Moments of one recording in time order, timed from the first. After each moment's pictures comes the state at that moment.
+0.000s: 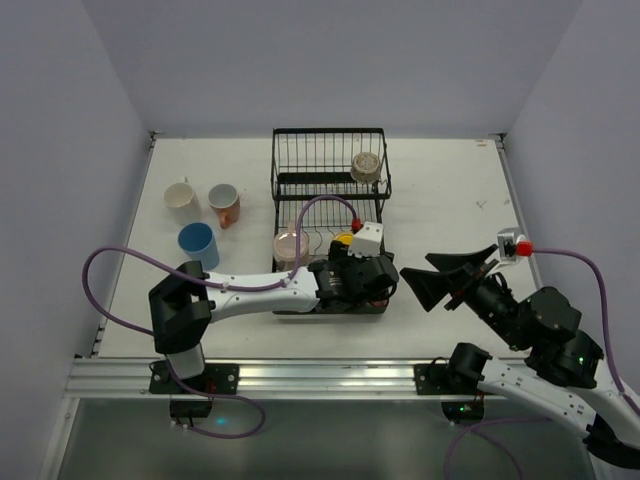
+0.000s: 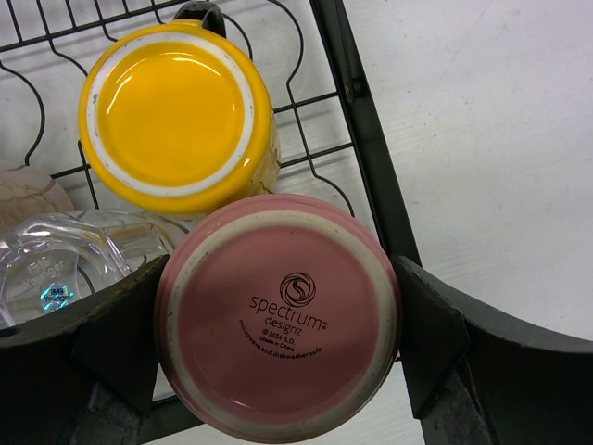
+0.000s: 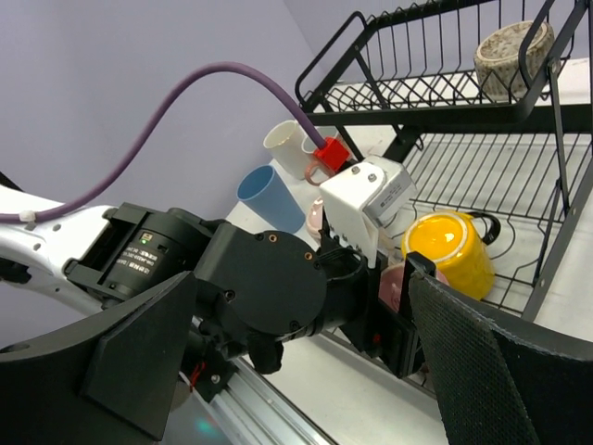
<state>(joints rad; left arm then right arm) -1.25 1.76 1.32 -0.47 -0.71 -0.78 1.01 0.30 0.84 -0.49 0.32 0.54</state>
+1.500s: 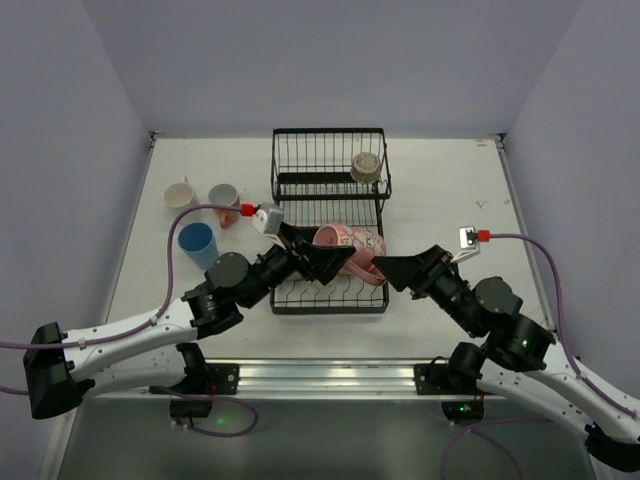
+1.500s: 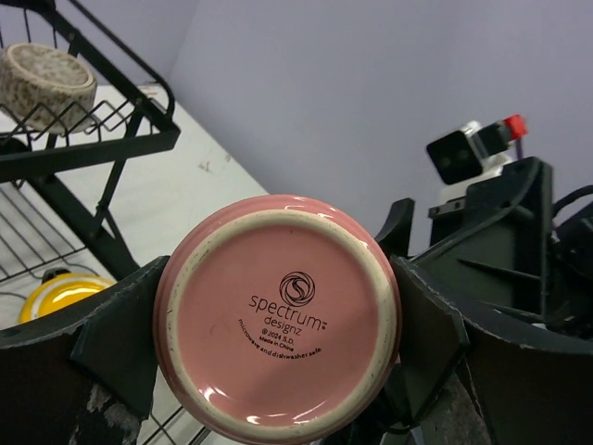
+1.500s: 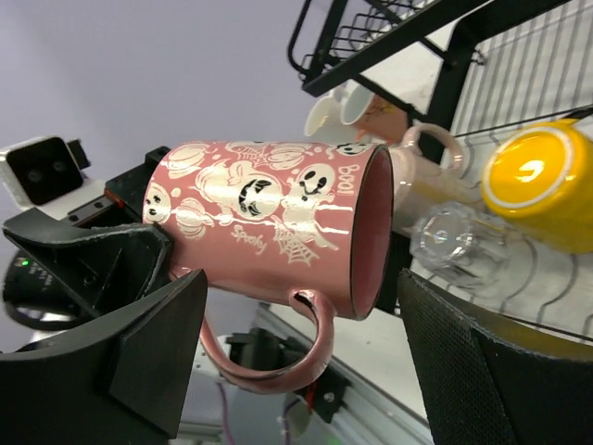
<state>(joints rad) -1.07 0.97 0.67 0.48 -0.20 -0.54 0.96 0.41 0.62 -0.24 0.31 0.99</state>
